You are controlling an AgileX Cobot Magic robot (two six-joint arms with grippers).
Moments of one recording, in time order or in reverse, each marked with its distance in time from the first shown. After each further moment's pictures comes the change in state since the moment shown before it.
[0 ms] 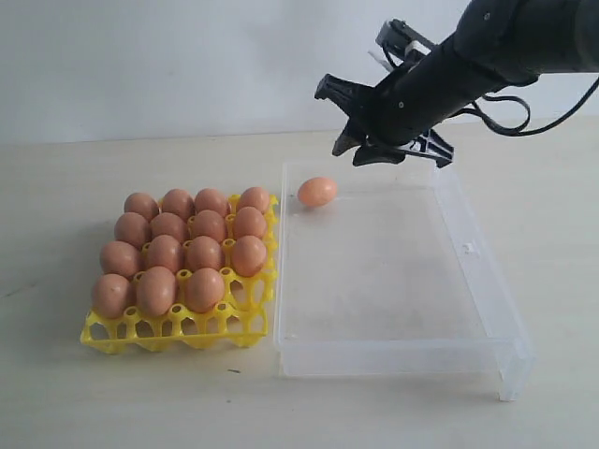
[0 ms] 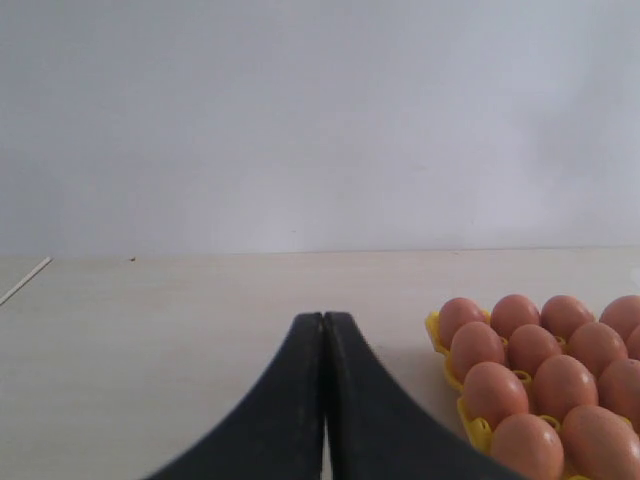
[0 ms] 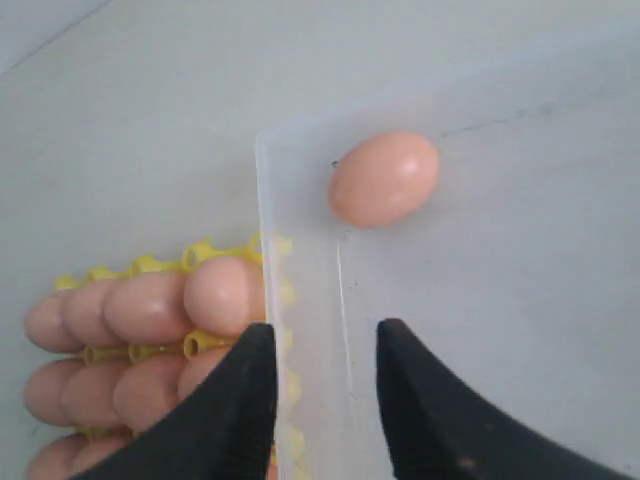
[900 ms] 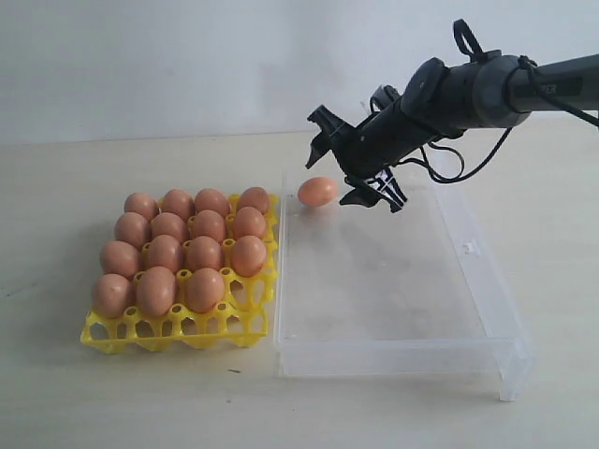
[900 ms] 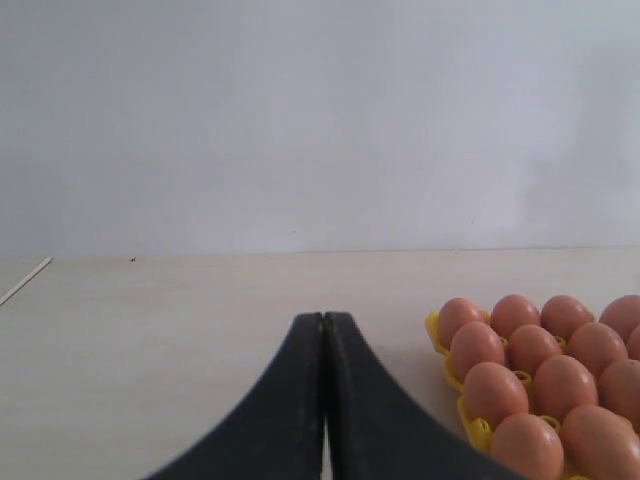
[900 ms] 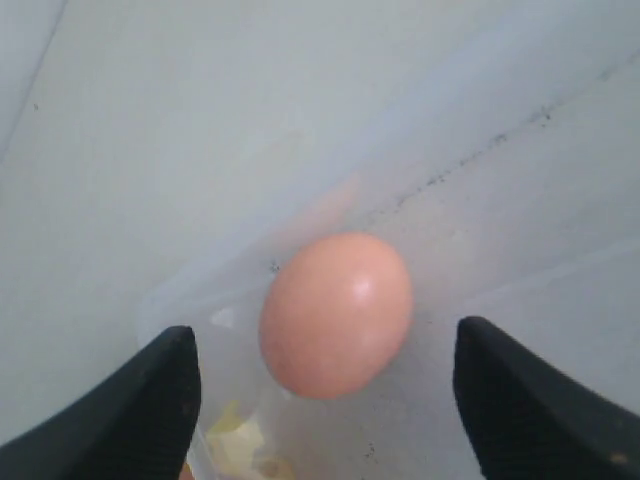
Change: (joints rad) left arm 0.000 0.000 0.000 0.000 0.000 0.000; right arm -0.006 0.331 -0.230 0.055 -0.078 0.336
